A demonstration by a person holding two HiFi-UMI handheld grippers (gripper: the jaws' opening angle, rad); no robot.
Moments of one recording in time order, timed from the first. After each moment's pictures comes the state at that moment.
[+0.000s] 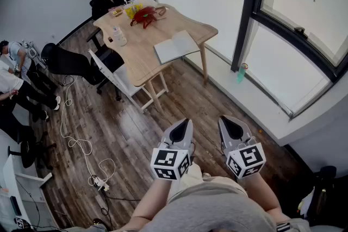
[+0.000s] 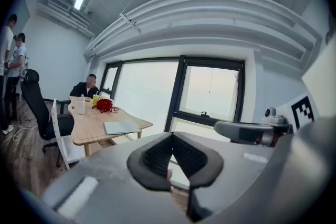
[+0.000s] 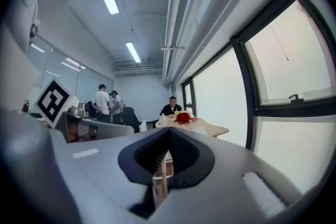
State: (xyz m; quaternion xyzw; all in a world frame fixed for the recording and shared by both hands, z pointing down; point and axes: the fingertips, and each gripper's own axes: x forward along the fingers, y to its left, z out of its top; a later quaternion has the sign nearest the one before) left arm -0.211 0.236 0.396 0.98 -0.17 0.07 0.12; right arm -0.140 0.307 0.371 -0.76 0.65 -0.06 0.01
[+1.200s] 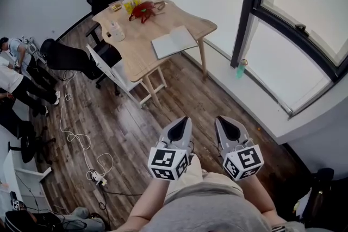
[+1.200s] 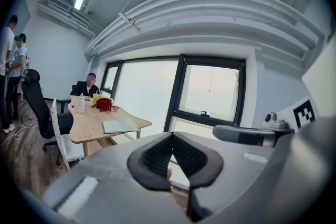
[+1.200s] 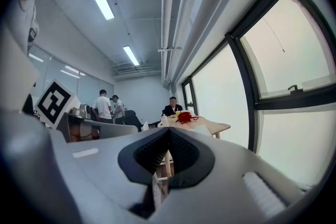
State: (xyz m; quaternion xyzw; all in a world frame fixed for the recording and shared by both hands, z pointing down) left arm -0.193 0.253 0.392 0.97 -0.18 0.08 0.12; right arm -0.128 0.321 0.375 -0.75 0.66 -0.08 0.03
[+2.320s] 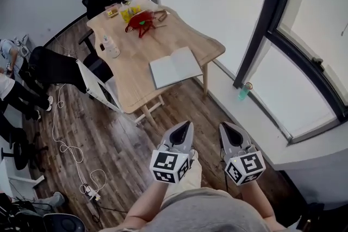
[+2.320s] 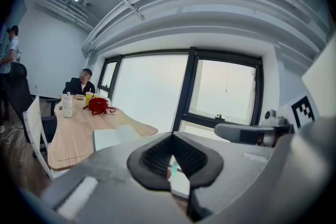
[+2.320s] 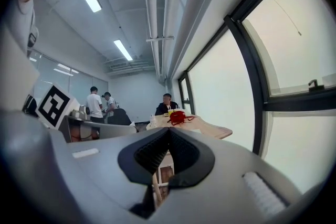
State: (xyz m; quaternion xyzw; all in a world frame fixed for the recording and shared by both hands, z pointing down) left arm -0.057 0.076 0.406 0.97 -0.17 0.09 0.13; right arm 0.012 0.147 0.386 -0.75 0.65 -0.10 0.02
